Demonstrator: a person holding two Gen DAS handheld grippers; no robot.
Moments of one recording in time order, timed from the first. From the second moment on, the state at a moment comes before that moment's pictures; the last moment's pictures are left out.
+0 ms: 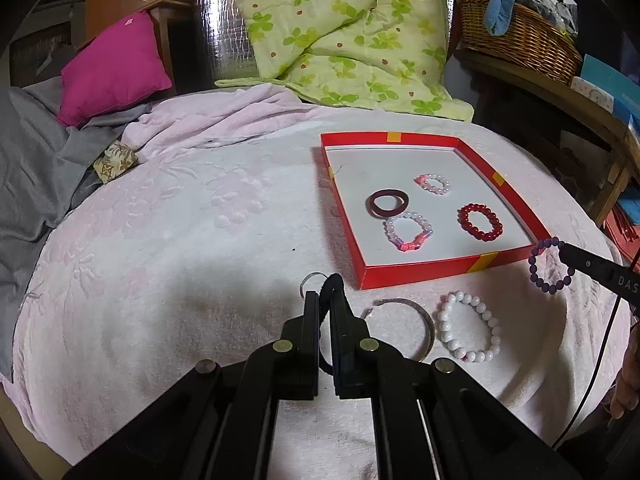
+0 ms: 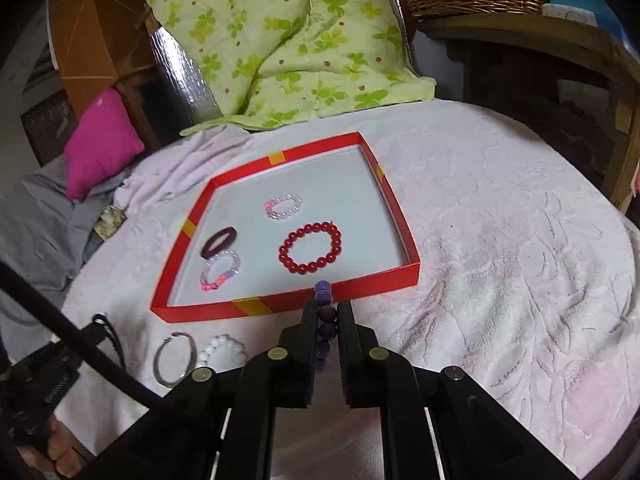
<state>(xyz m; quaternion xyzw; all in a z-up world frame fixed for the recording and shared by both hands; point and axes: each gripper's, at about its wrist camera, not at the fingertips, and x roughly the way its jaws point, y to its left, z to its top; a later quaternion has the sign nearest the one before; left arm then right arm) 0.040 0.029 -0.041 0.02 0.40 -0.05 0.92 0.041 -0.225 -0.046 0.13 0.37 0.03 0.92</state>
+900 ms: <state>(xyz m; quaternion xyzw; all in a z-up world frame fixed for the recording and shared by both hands) 0.044 -0.004 -0.020 -0.01 0.35 -0.14 0.93 0.032 -0.262 -0.032 0.18 0.33 0.03 0.93</state>
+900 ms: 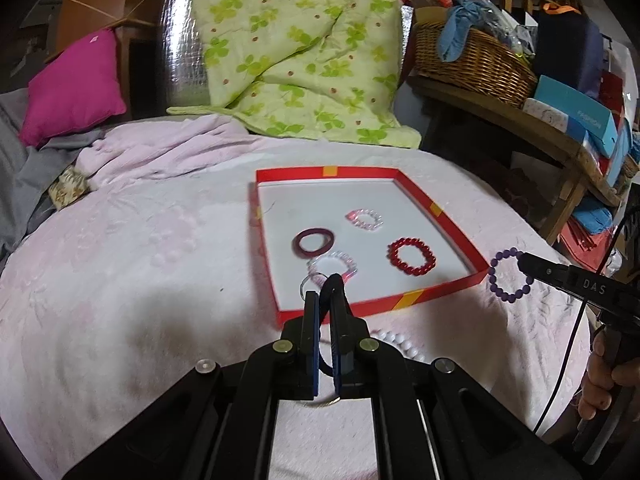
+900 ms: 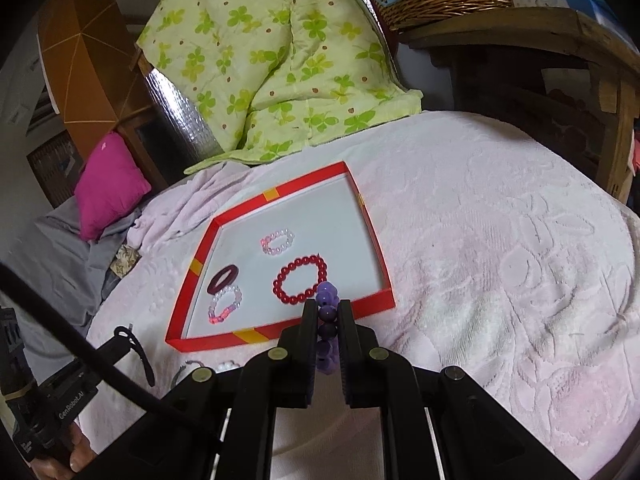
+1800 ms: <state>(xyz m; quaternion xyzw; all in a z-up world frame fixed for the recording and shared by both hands) 0.213 -0.027 -0.040 -0.03 0.38 -0.18 0.91 0.190 -0.242 -0.046 0.28 0.35 0.05 0.89</state>
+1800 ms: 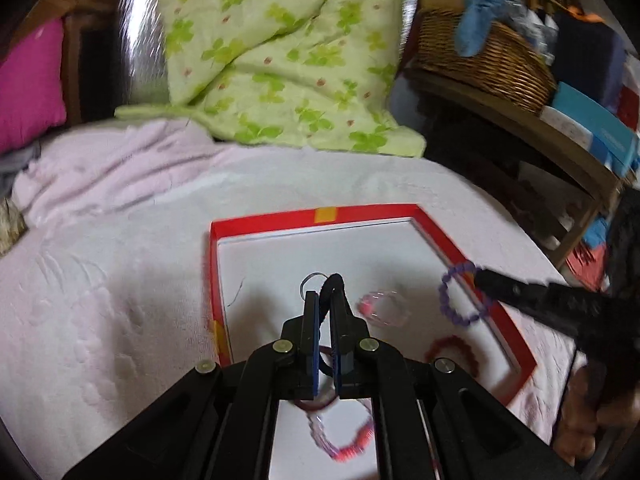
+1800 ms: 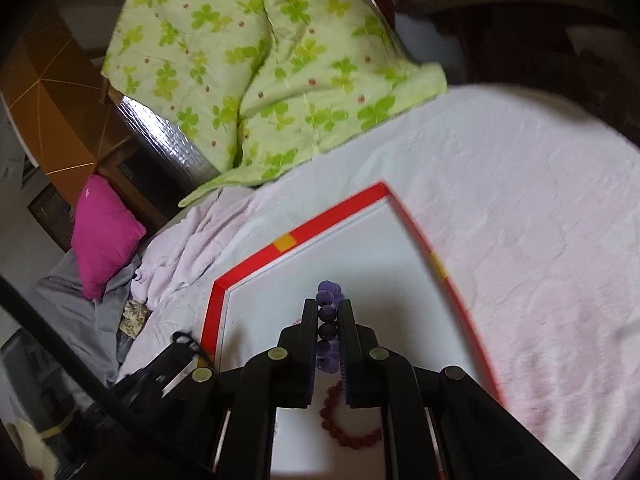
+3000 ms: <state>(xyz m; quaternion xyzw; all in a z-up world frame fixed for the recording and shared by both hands) 0.188 -0.014 -0.018 0.06 0.38 -0.04 0.92 0.172 -0.244 -0.051 0.27 0.38 0.04 0.88</state>
